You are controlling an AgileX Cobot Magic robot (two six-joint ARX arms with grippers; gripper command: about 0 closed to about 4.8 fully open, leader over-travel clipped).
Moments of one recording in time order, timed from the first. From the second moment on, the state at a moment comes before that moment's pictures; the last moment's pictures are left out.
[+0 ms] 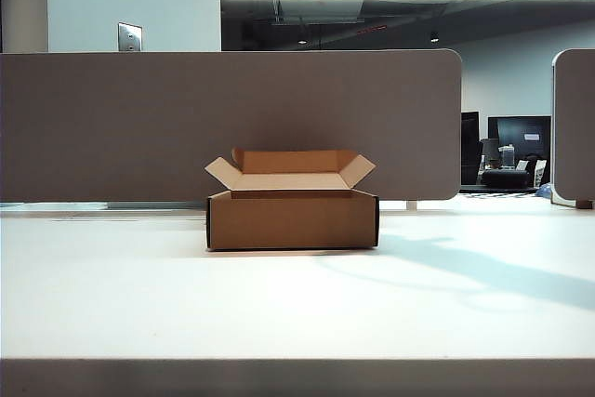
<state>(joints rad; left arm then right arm) -0.40 0.48 1.09 -0.85 0.04 0.16 0.46 1.61 1.83 -0.46 0.00 -0.07</state>
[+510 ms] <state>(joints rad) -0.39 0.27 0.76 -0.65 0.07 0.16 0.47 0.88 1.32 -0.56 0.07 -0.08</state>
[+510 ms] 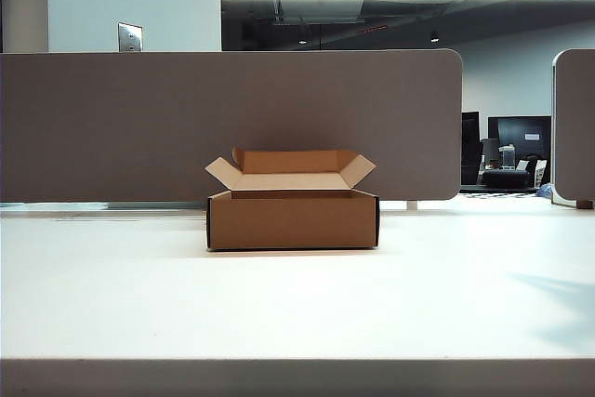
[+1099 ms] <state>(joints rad) -0.40 0.27 0.44 -0.30 -0.06 0.00 0.47 0.15 0.58 -0.50 0.21 0.07</state>
